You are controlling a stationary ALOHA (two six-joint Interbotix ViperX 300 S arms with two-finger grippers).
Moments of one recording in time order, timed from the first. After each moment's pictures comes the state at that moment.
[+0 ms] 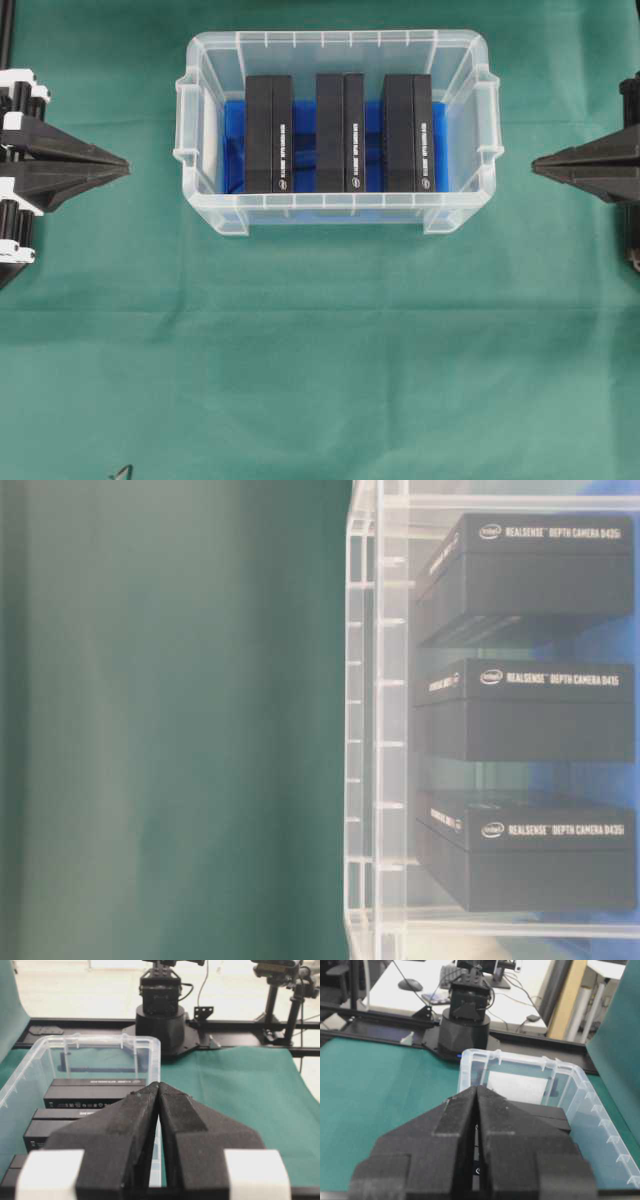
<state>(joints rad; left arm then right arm) 0.00 -0.96 1.17 0.00 -0.29 0.00 0.00 -0.96 1.17 0.00 -0.29 0.00</state>
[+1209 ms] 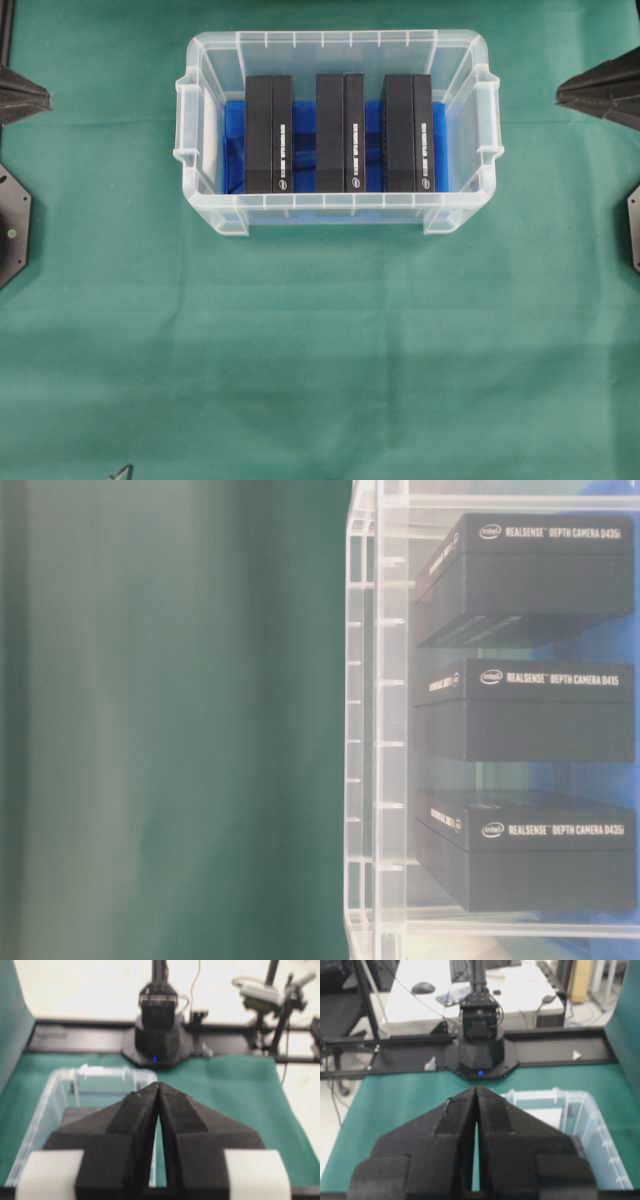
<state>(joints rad) 0.00 -0.94 0.58 0.01 0.43 -0.04 0.00 -0.83 0.55 0.00 0.35 0.22</state>
